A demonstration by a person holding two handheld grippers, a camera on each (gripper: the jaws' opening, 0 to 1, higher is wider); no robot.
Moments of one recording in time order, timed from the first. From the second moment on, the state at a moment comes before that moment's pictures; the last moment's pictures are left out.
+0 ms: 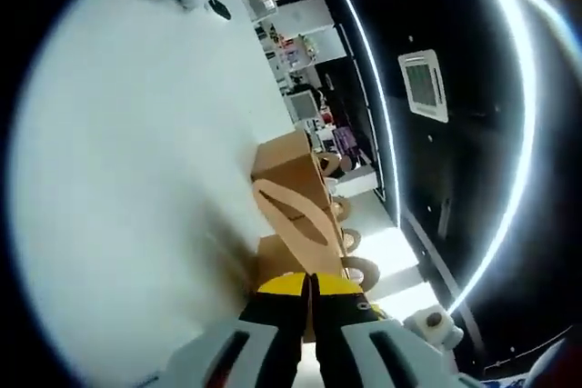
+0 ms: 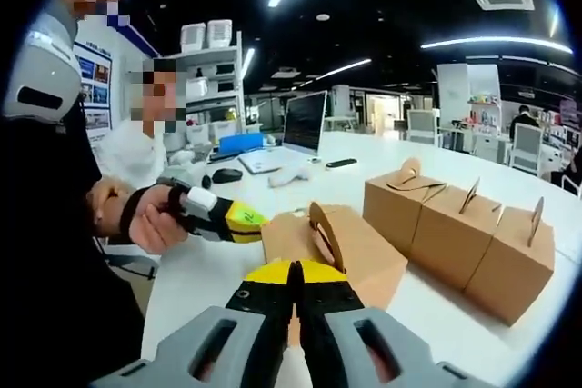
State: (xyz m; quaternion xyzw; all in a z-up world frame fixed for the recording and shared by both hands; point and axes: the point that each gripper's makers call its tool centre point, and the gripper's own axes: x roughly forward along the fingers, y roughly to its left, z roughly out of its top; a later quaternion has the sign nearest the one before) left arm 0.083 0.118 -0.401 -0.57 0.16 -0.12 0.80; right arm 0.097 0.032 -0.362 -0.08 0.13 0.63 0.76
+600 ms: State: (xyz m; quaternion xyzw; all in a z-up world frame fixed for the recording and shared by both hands) left arm 0.083 0.111 -0.401 -0.65 0.17 -0.13 0.73; right arm 0.096 0.034 -0.363 -0.08 0.13 0.64 0.76
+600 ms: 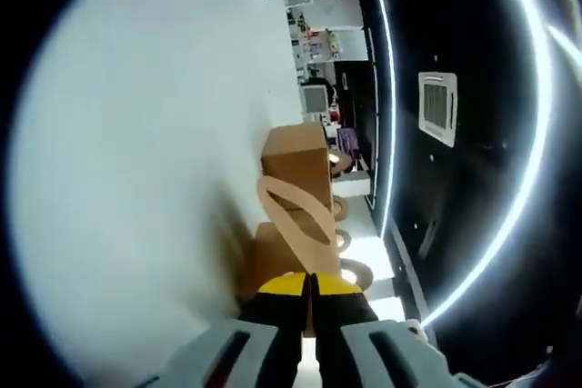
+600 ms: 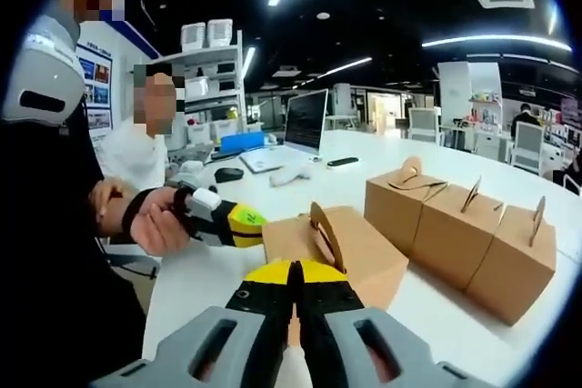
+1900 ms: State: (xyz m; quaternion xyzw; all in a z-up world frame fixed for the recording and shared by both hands) left arm 0.092 0.159 -0.383 -0.57 0.08 -0.07 0.81; right arm 0.088 0.037 -0.362 -0.08 0.14 0.63 0.76
